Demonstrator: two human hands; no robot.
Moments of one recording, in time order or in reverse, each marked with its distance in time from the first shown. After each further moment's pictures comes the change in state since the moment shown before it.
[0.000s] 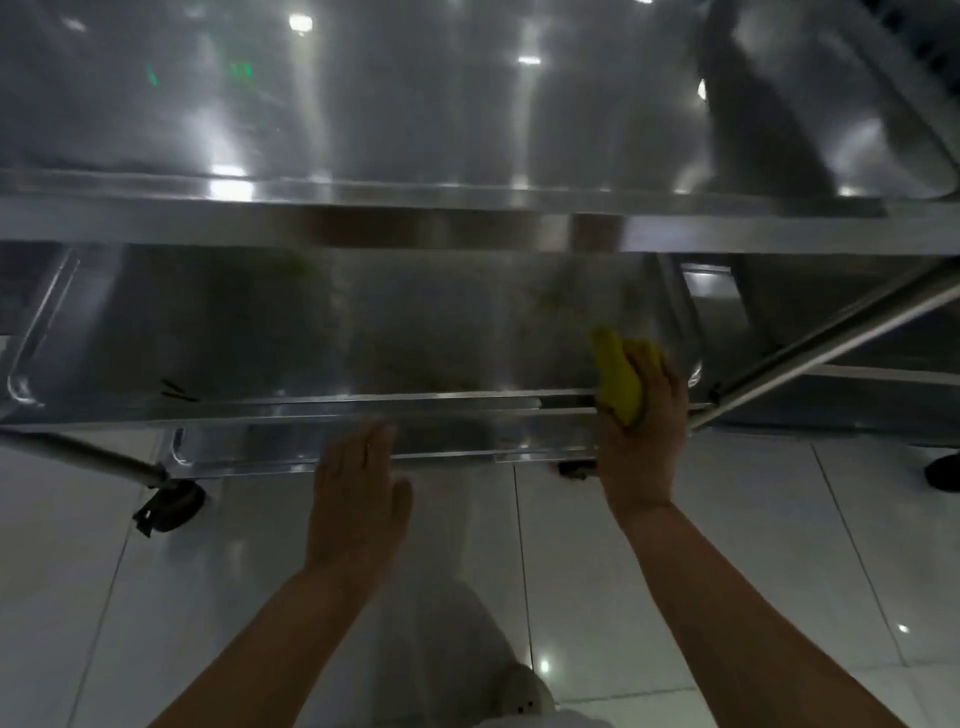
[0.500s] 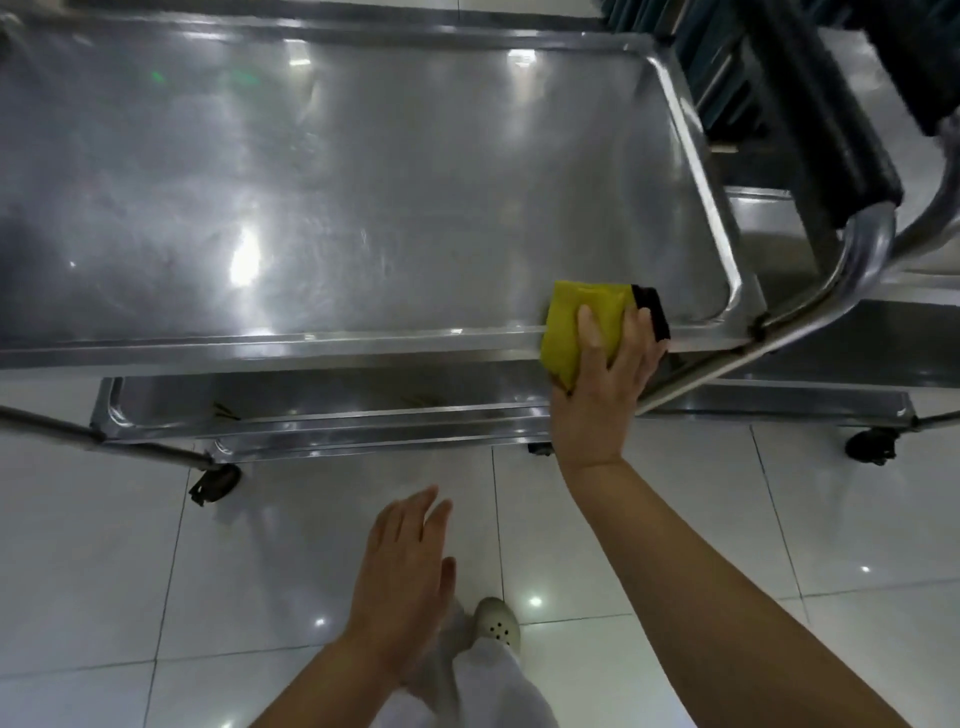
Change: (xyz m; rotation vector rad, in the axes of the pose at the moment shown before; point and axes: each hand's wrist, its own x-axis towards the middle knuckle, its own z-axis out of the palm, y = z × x) left_hand -0.031 0.135 -0.151 -0.009 -0.362 0.115; right_hand 0.104 -0.121 -0.077 -0.426 -0.016 -0.262
